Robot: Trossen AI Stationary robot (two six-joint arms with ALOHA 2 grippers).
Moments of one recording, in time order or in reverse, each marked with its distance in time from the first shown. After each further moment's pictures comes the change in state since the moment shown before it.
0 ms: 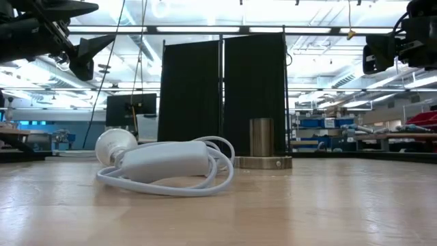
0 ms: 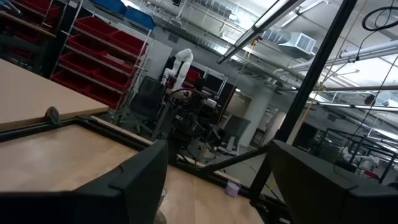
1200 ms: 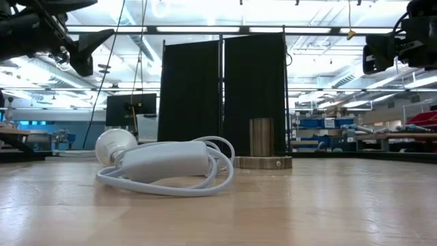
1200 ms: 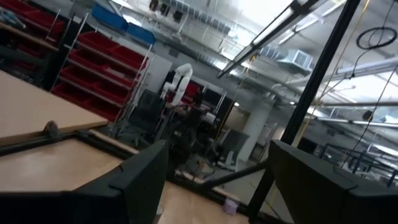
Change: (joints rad) left arm 0.001 0.000 0.000 0.061 -0.025 0.004; right arm 0.000 0.000 0.000 0.000 0.016 -0.017
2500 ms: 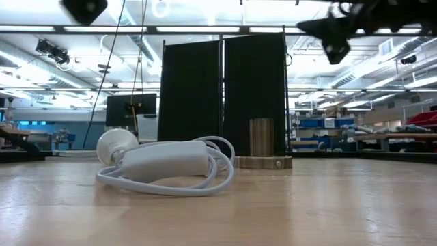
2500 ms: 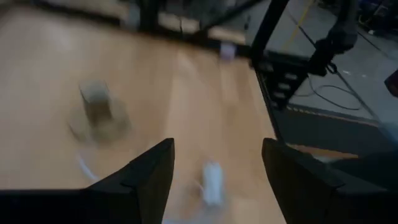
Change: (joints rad) left arm -0.562 1.048 0.745 -0.524 -0.312 -0.189; right arm 0.316 1.071 0.433 0.425 0.542 0.418
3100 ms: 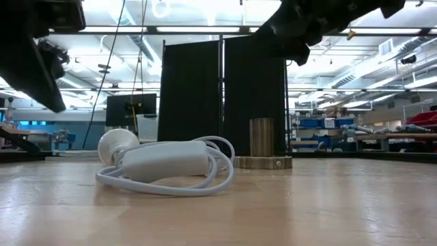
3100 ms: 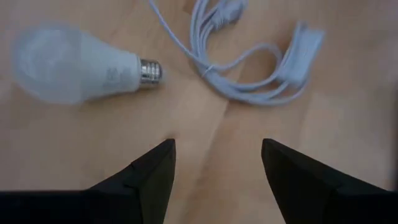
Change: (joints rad) left arm -0.064 0.294 -0.001 -0.314 0.032 -0.434; right arm -0.120 0.276 0.316 -0.301 0.111 -0.073
